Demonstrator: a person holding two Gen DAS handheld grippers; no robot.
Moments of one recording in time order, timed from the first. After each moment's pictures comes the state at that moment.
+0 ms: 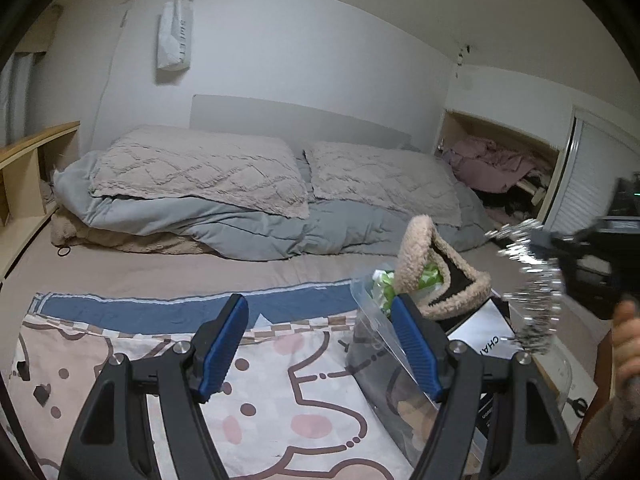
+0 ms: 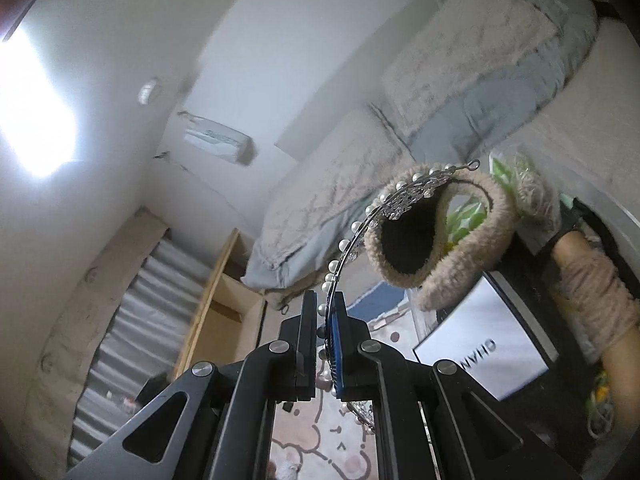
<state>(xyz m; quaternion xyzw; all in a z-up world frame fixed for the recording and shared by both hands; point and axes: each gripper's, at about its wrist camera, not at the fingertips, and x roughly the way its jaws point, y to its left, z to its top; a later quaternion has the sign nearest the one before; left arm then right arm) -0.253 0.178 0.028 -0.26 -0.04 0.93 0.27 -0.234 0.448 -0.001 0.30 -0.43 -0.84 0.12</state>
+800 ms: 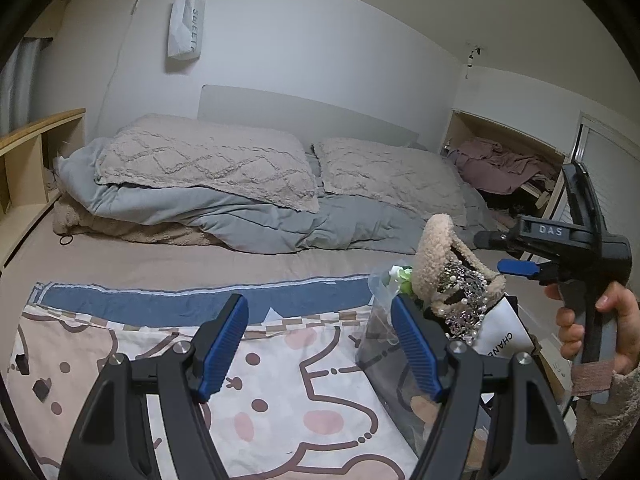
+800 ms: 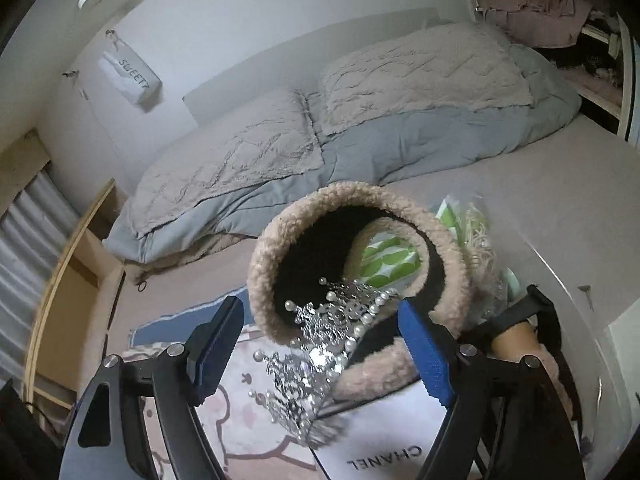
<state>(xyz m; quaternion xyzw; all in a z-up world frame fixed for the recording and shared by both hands) -0.264 0.160 0.017 -0.27 -0.05 0.92 0.26 -0.280 0.422 -0.013 0.38 -0.22 -0.90 -0.04</state>
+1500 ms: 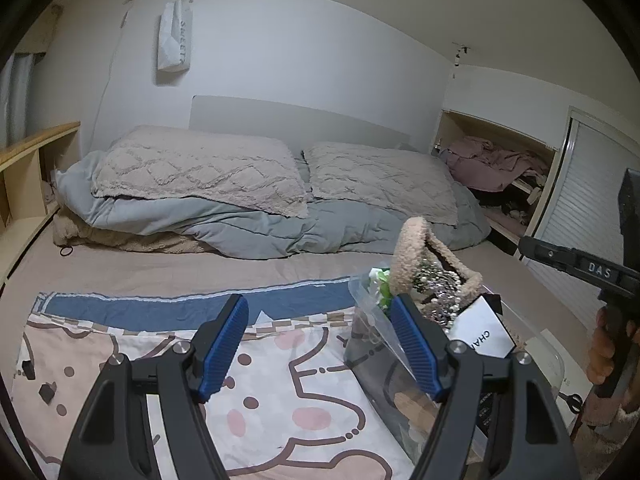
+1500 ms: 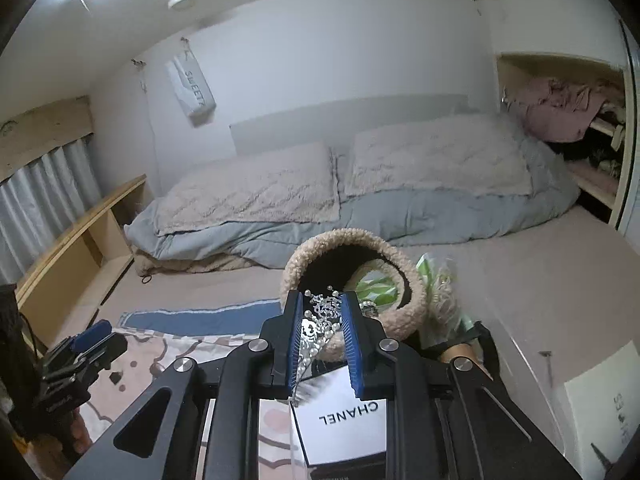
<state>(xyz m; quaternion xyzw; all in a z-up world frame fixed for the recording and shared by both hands) -0.240 0.172 0.037 -0.26 -0.03 0.93 0.27 -0.203 0.399 0.029 0.27 -0.11 -0.96 -0.02</state>
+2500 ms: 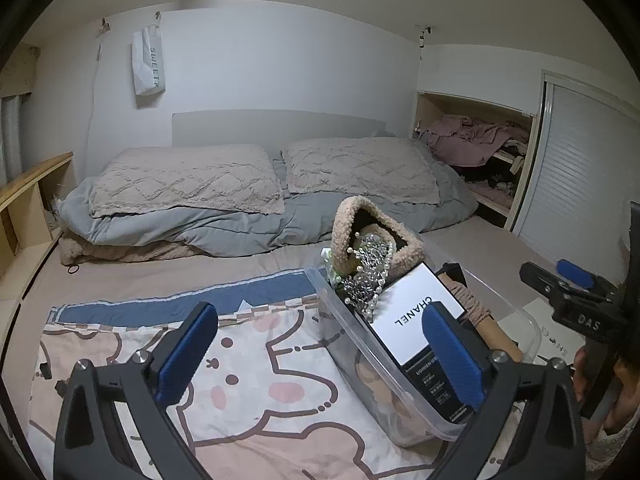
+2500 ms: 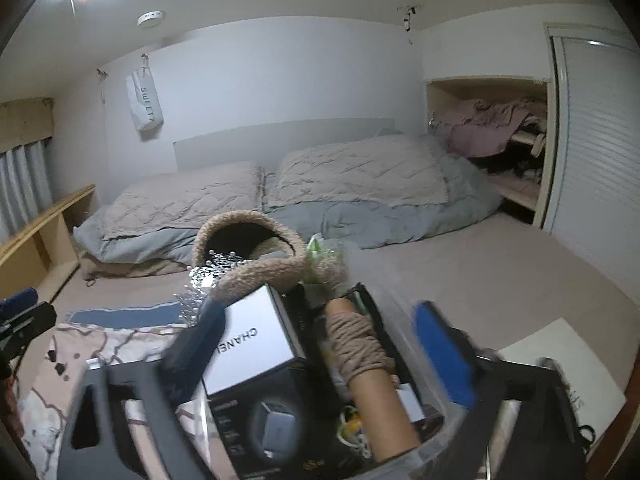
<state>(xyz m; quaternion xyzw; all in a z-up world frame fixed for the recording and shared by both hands) -0.160 0.217 0.055 -0.26 0.02 0.93 0.27 -0.111 0.434 0.003 0.22 -0.06 -0.96 -0.14</state>
